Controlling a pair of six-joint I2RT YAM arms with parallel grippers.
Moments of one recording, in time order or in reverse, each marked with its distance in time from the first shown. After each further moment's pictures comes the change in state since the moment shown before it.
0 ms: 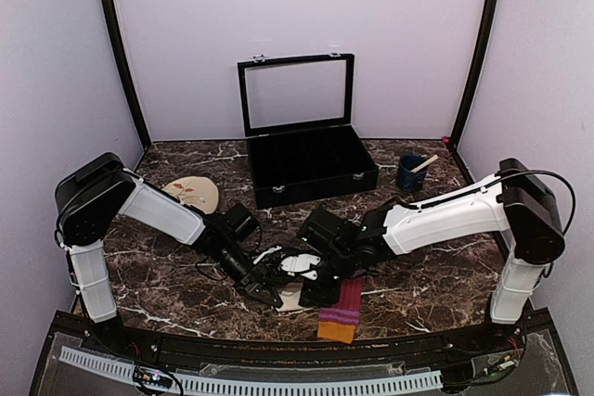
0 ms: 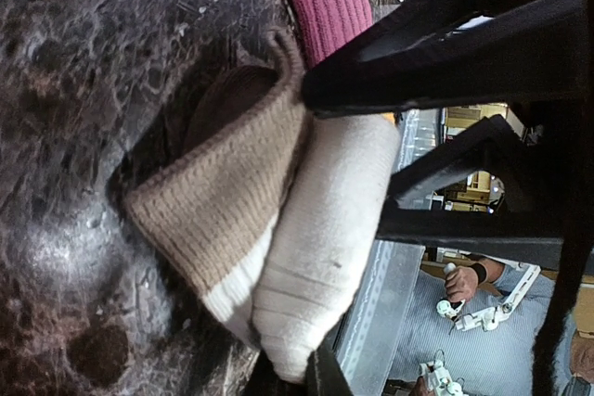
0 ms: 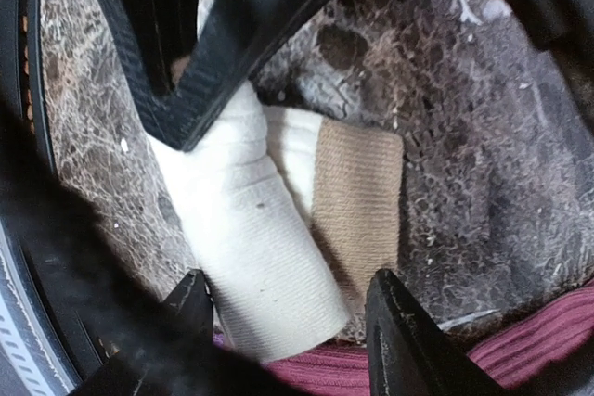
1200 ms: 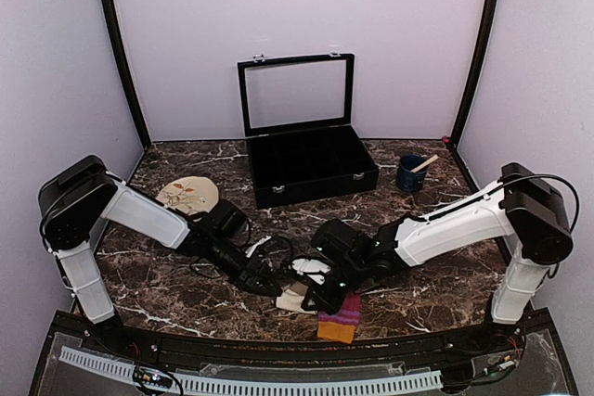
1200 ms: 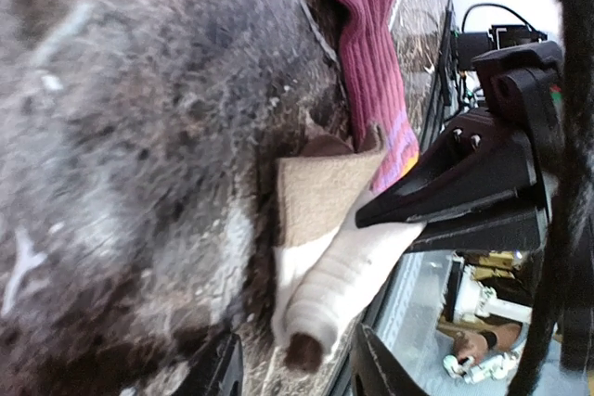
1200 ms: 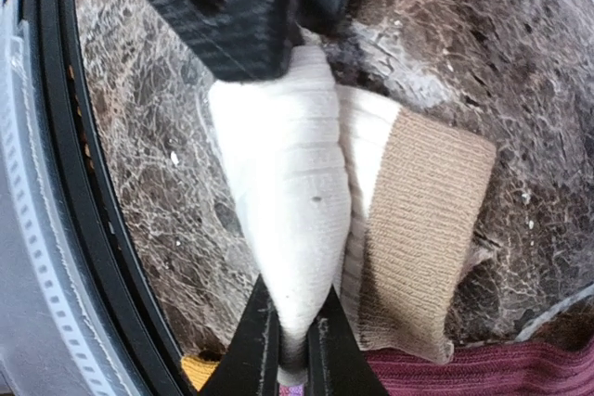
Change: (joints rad) left arm 0.033 -0.097 -0.111 0.200 -0.140 -0.175; right arm -0.006 -0.040 -0.171 0.208 -0.119 0.309
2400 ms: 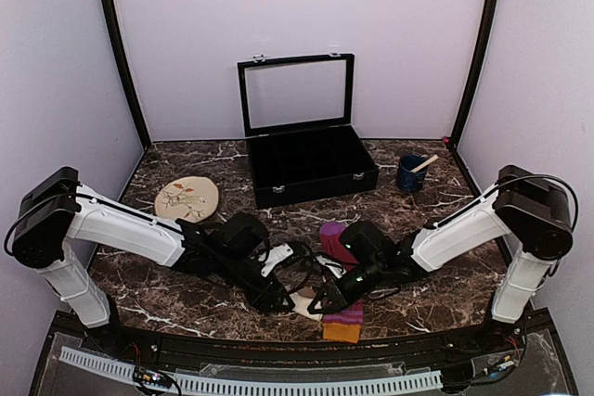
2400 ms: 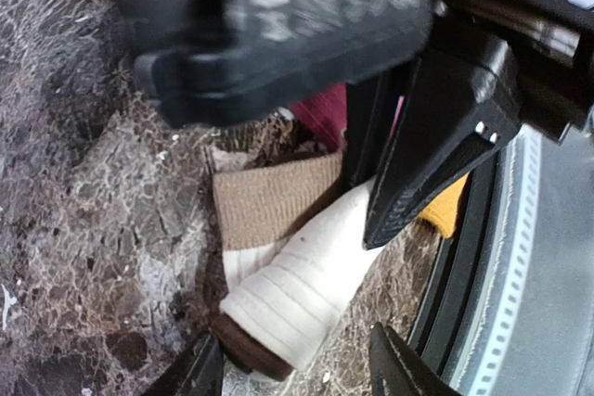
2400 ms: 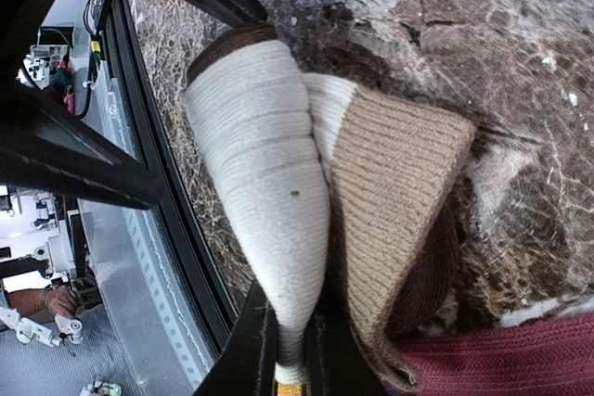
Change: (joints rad) left arm -0.272 -0.171 0.019 -0.077 -0.484 0.229; right arm -0.119 -0.022 -0.252 0.394 -0.312 0.430
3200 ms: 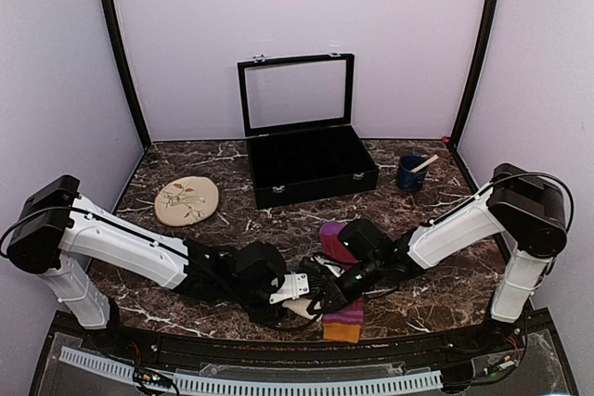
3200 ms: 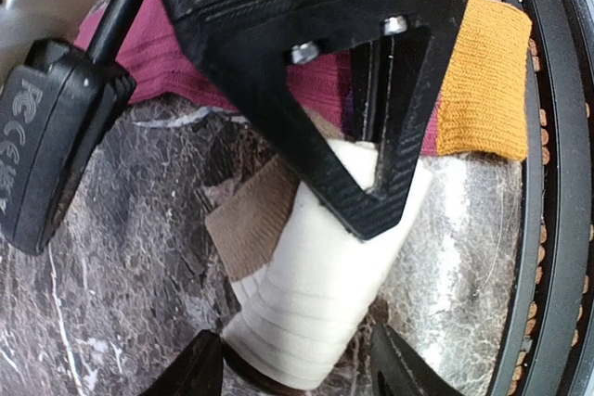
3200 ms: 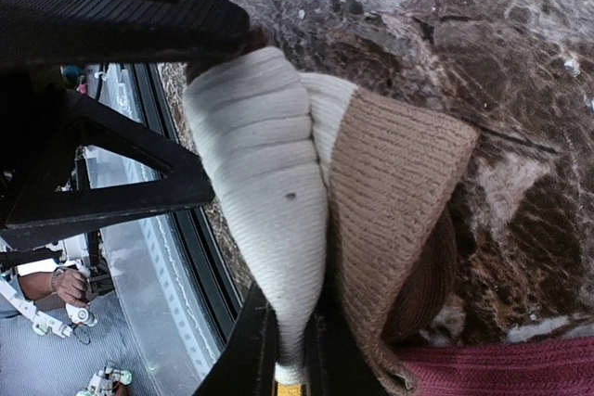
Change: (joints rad) left arm -0.228 0.003 0.042 -0.064 -0.488 0.453; right arm -0.022 0.033 0.024 -0.014 -0.072 -0.009
